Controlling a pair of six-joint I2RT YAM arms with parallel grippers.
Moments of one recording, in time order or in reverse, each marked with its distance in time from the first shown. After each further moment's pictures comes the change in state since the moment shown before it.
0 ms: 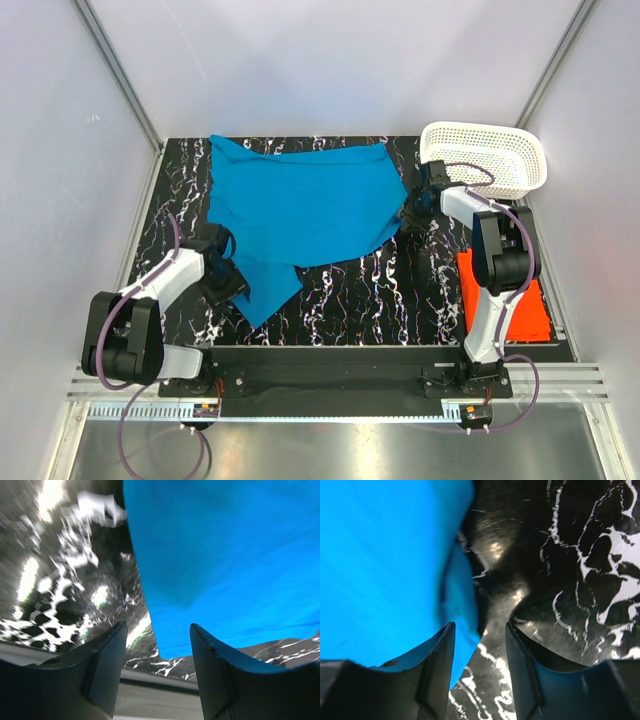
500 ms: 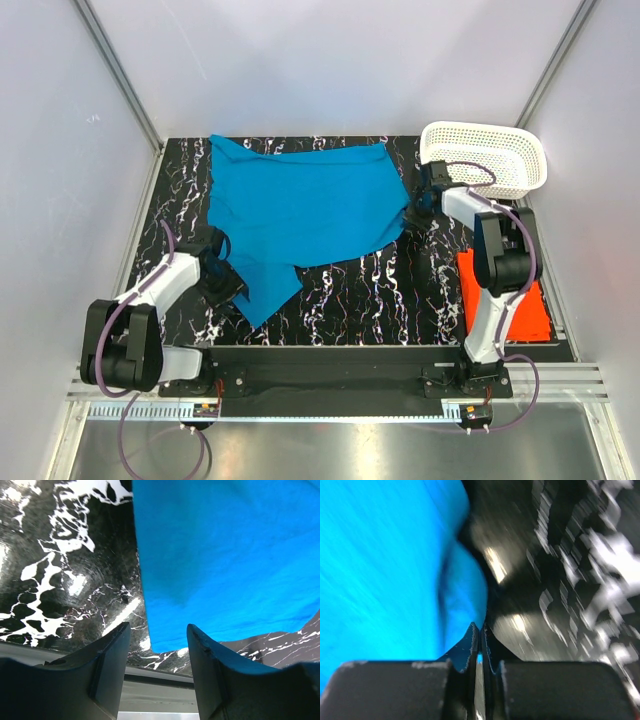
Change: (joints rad) left arm 0.029 -0.037 -0.045 0.016 0.073 -0.057; right arm -0.005 0.023 0.005 0.022 0.023 -0.031
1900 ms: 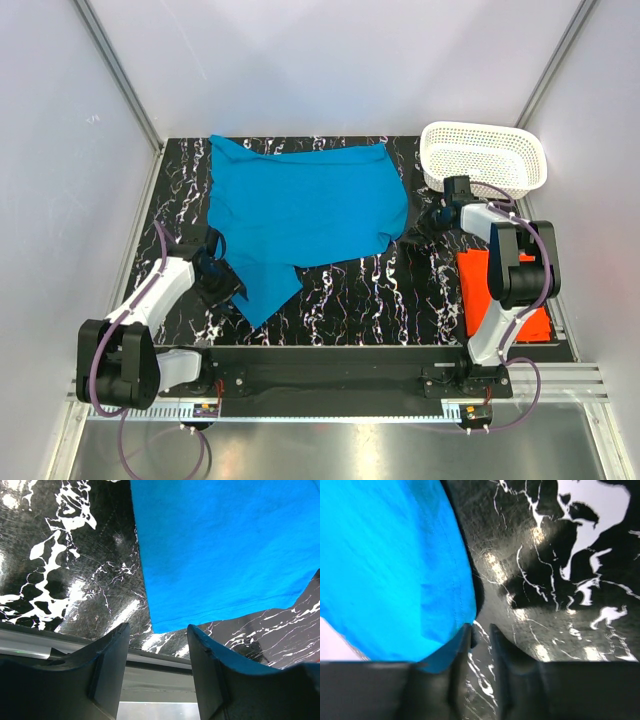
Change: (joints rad) left arm 0.017 -0.092 0.023 -0.083 0.024 0.037; right arm -0.111 -0.149 -0.223 0.085 -0.226 0.092
